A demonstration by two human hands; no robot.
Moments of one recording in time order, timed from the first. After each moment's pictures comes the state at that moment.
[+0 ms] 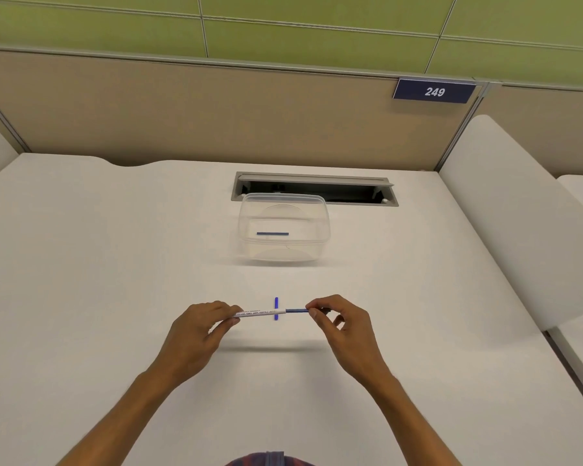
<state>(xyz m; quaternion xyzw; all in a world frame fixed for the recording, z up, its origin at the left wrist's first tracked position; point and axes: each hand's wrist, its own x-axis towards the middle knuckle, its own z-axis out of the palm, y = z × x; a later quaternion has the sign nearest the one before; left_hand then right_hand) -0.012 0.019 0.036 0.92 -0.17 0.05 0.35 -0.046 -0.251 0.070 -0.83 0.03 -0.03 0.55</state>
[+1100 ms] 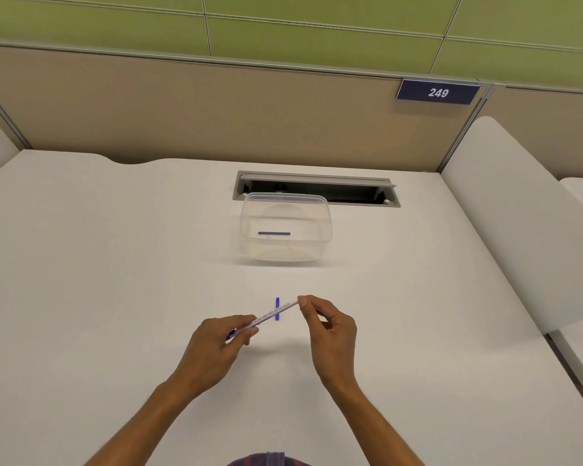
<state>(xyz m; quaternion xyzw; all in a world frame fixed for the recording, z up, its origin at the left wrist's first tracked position) -0.030 -0.008 0.041 0.87 -0.13 -0.02 0.47 -0.048 -0.203 0.069 -0.70 0.17 -0.10 0.68</state>
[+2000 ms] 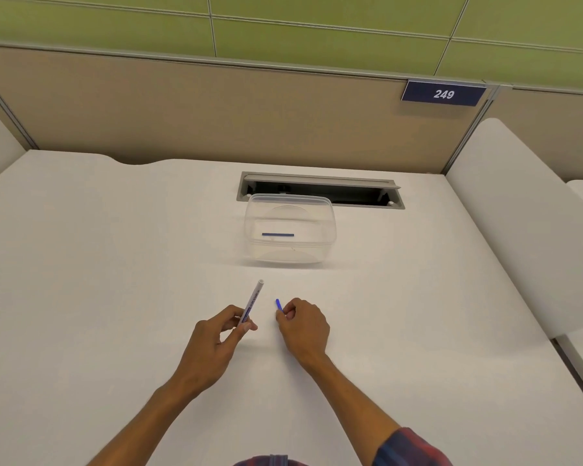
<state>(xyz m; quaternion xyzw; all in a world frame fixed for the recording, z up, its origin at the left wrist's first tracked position) -0.032 -0.007 0.050 0.85 -0.06 -0.04 0.52 0.008 -0.181 -0.002 -0.93 0.16 0.04 0.34</state>
